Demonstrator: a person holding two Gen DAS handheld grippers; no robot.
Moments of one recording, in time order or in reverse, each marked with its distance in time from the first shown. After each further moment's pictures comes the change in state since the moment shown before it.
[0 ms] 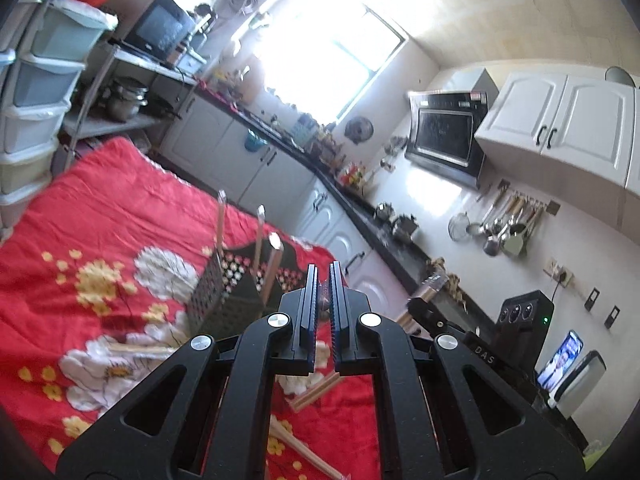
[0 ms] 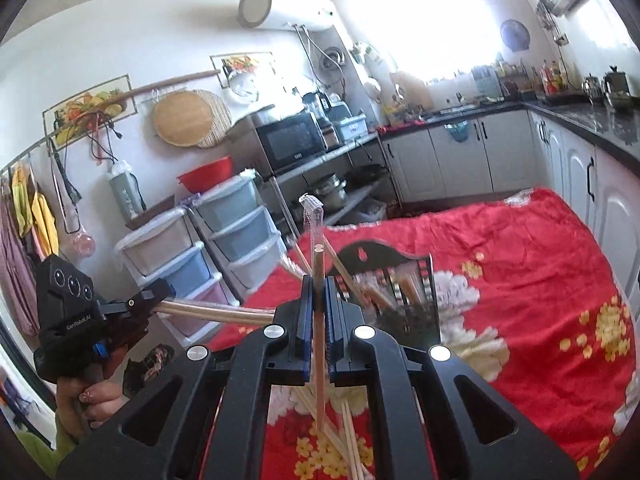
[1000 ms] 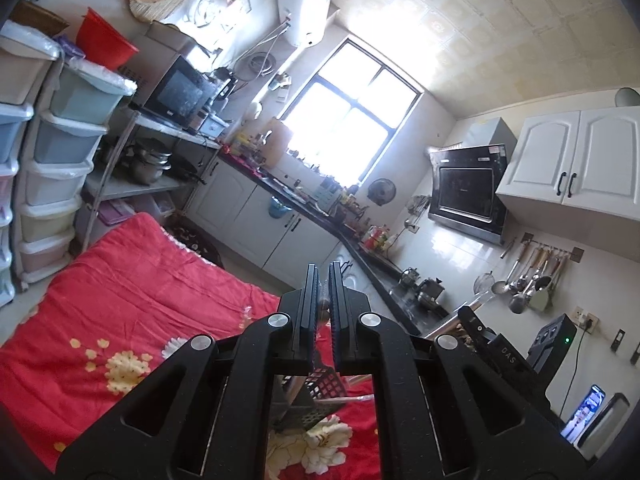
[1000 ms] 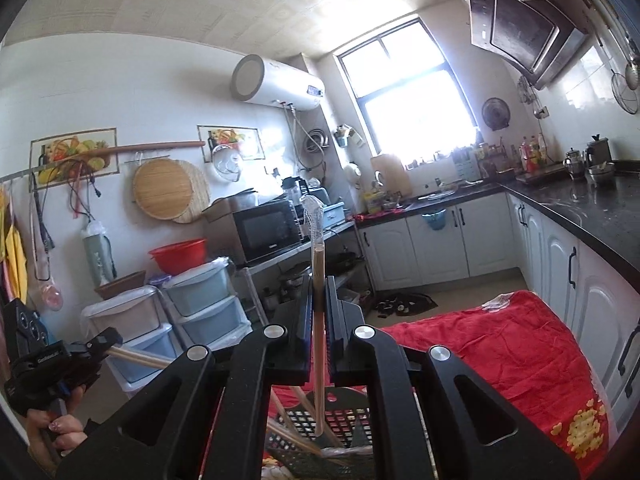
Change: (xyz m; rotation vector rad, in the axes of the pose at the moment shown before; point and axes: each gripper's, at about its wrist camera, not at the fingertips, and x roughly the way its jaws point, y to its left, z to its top) left arm -0.002 -0.001 0.068 0.015 -0.208 0.106; right arm 0.014 -0.012 0.082 -0.051 -0.294 -0.119
